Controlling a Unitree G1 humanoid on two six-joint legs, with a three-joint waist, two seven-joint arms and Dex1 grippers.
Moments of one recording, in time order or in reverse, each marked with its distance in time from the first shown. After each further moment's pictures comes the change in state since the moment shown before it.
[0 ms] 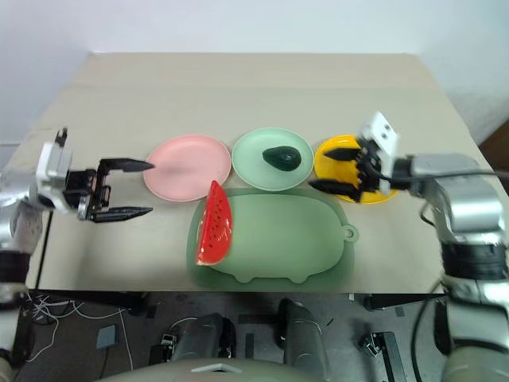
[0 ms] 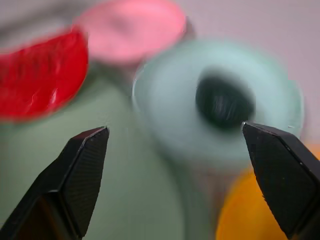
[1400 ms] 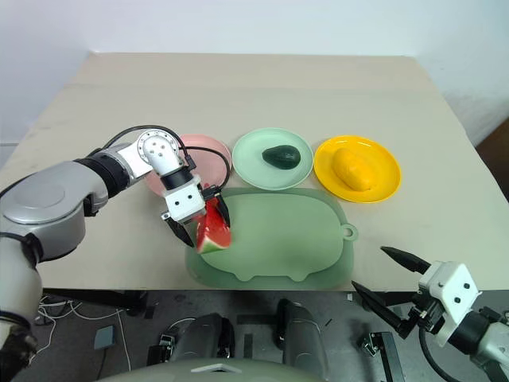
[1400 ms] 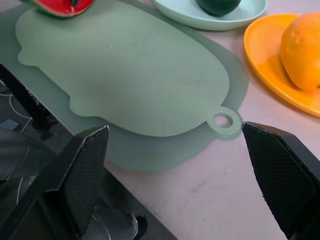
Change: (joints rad) left arm -0.816 -0.279 -1.662 0.655 -0.154 -0.936 -0.003; right arm 1.100 0.255 -0.406 -0.517 0.090 -0.528 -0.203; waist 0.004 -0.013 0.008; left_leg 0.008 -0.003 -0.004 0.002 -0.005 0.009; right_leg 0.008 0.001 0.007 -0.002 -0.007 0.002
